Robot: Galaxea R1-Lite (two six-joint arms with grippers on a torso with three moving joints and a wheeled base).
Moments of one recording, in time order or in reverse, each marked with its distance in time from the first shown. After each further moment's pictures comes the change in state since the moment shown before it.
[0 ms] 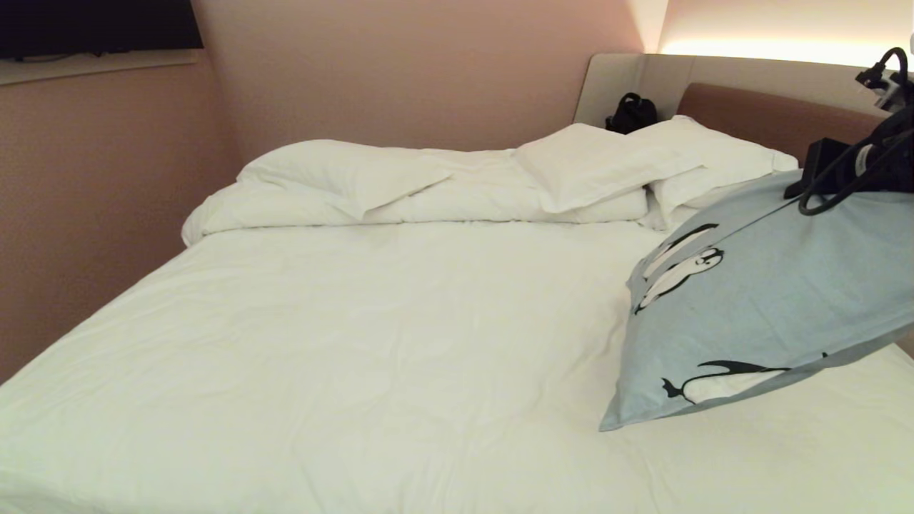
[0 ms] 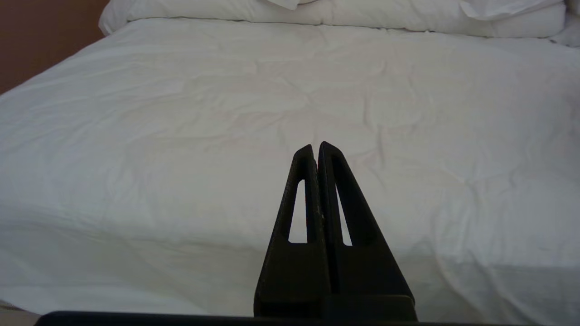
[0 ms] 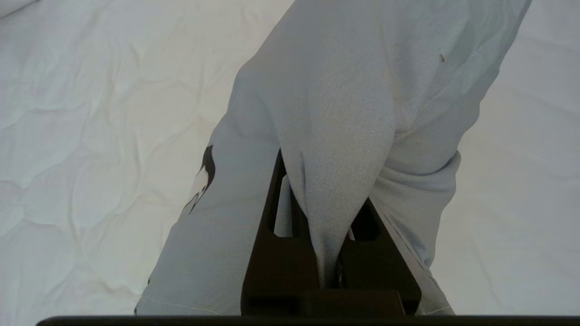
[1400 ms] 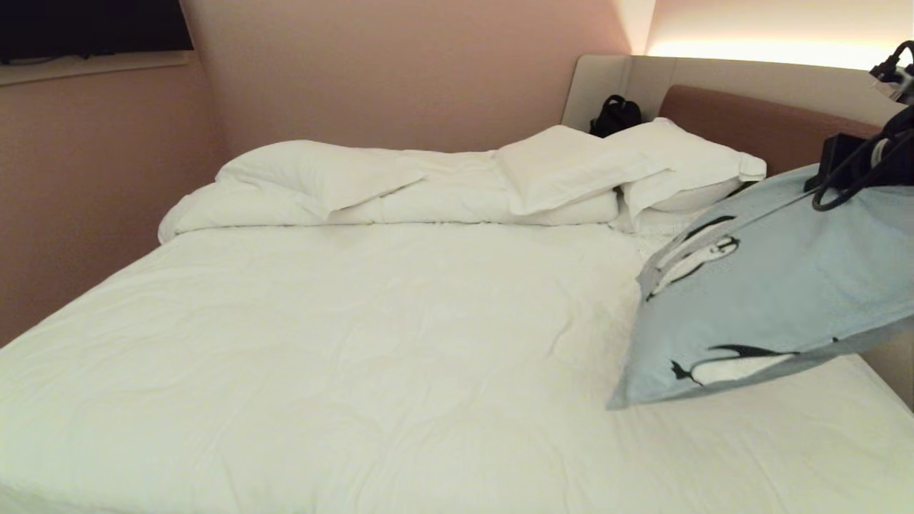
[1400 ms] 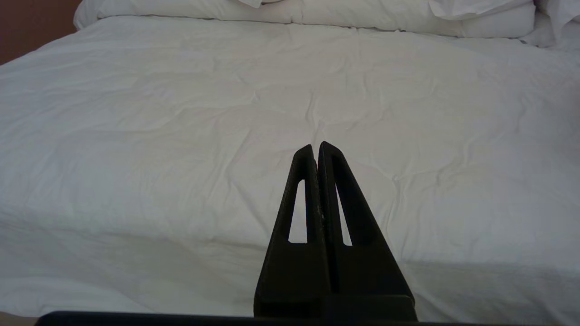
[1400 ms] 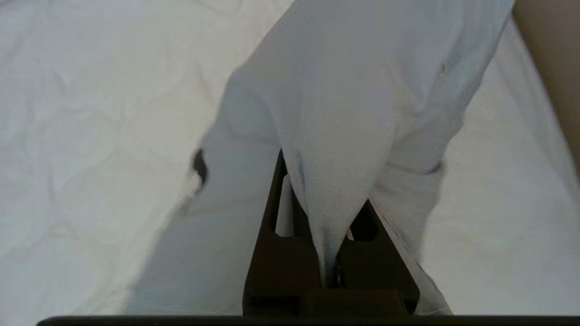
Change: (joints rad) left arm 0.000 0.000 0.000 0.001 -0.001 0.001; right arm -0.053 0.010 -0.034 -0.001 -0.034 -0.071
